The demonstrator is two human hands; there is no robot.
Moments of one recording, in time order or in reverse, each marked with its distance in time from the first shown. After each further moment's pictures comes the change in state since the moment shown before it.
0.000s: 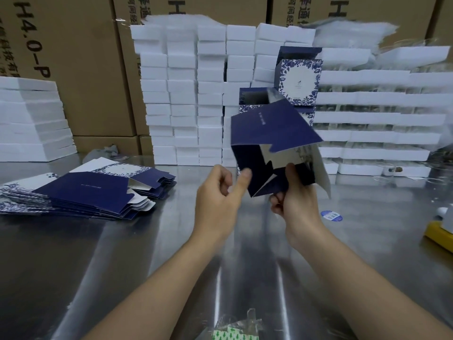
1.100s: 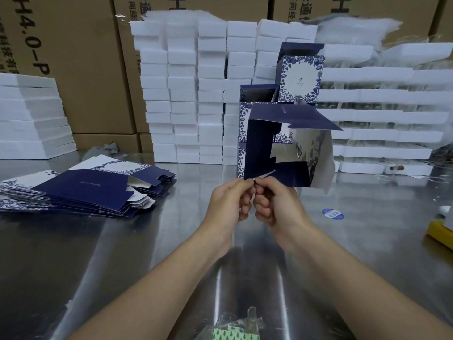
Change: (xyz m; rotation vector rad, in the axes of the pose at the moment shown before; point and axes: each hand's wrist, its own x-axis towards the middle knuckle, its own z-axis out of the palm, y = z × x) left_hand -0.005 0.006 0.011 -0.360 -0.219 -0.488; right_hand -0.017 0.003 0.009 0.028 -0.339 0.210
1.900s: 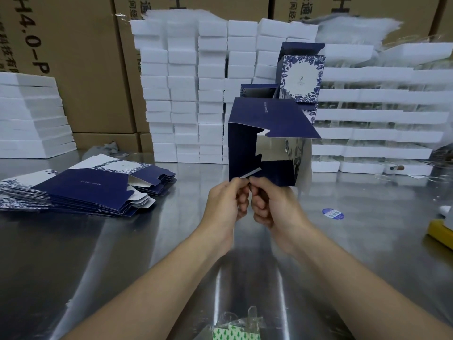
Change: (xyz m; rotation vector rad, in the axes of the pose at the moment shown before) left_hand 0.003 -0.001 -0.001 -0.056 0.085 -0.035; right_hand -0.003 0.002 0.002 -0.097 -0.041 -0.057
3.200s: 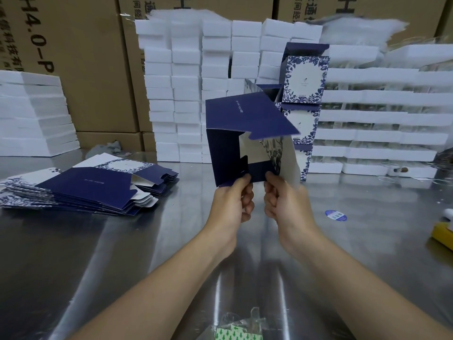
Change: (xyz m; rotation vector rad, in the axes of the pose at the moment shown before) left_hand -0.003 0.002 0.003 0.014 0.006 -0.026; right_hand 0.003 0.000 0.000 0.049 0.203 -0.113
